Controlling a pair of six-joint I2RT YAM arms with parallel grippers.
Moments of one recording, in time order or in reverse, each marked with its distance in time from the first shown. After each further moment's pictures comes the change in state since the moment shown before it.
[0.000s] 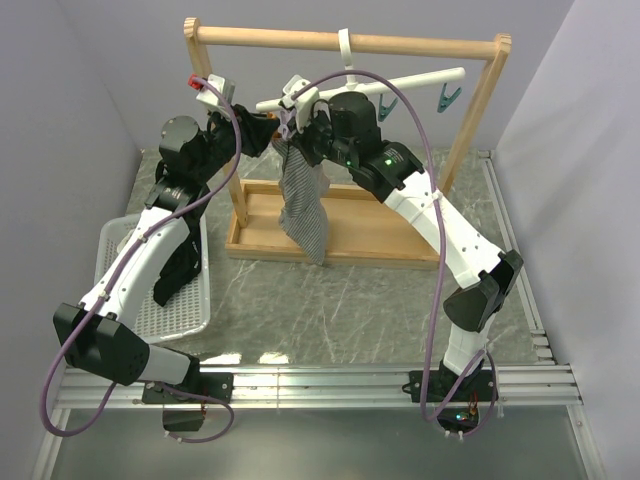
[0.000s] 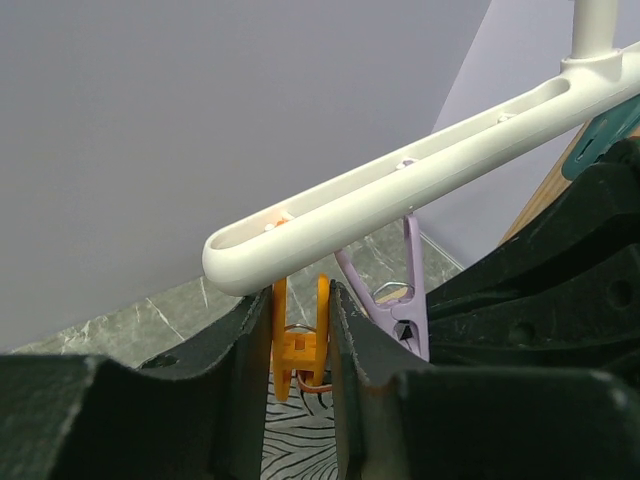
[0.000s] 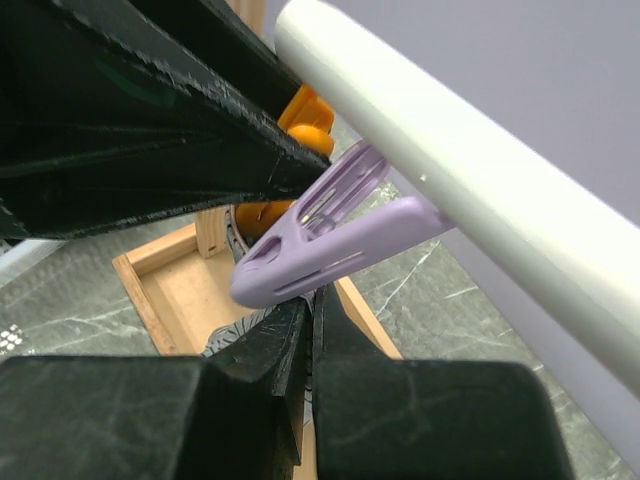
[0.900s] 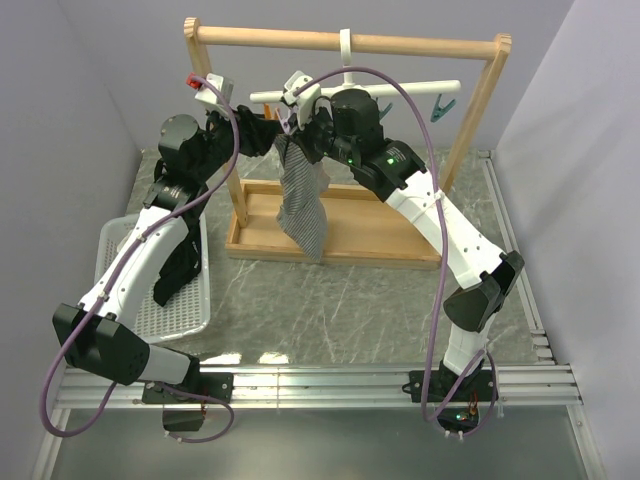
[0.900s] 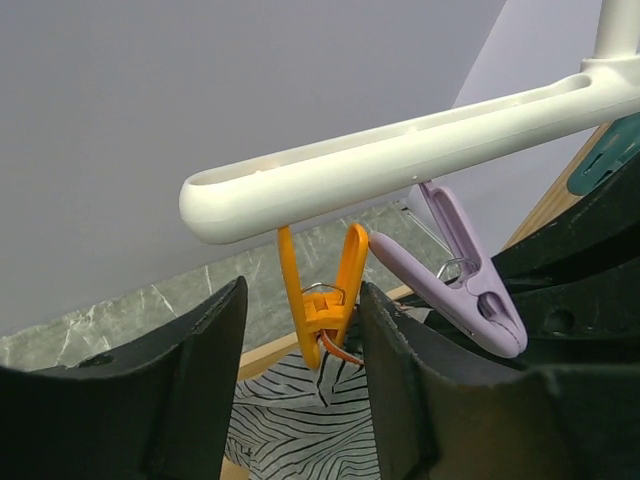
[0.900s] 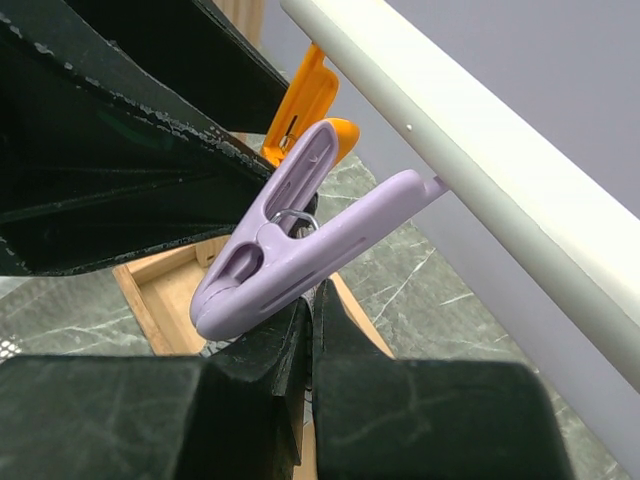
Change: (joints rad) left arm 0.000 0.000 0.013 -0.039 -0.018 -0.011; right arm 0.000 0.000 0.025 0.003 0.000 0.004
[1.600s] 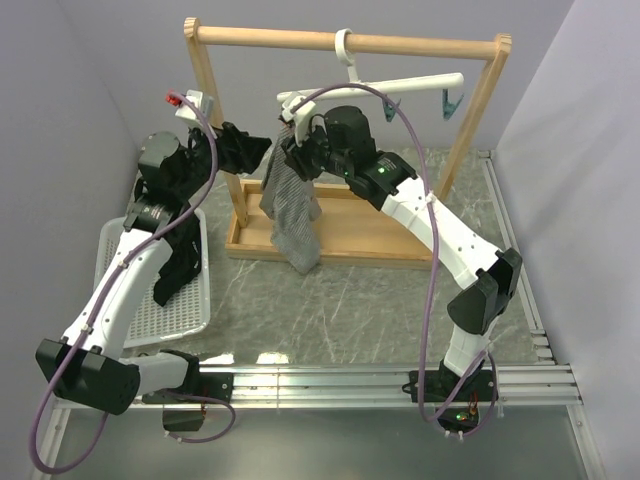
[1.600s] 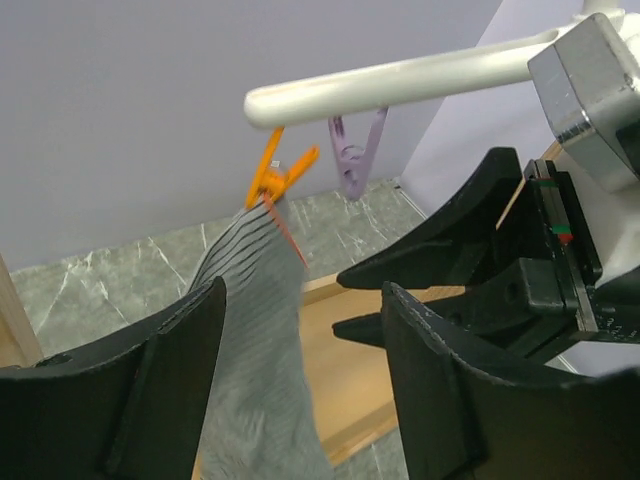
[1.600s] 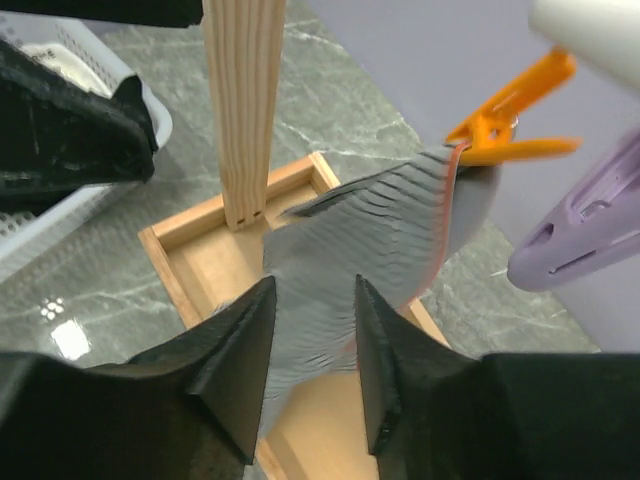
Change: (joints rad) left arm 0.048 -0.148 -0.103 -0.088 0.028 -0.053; right arm -0.001 -0.023 -0.158 0.055 -0.038 0.050
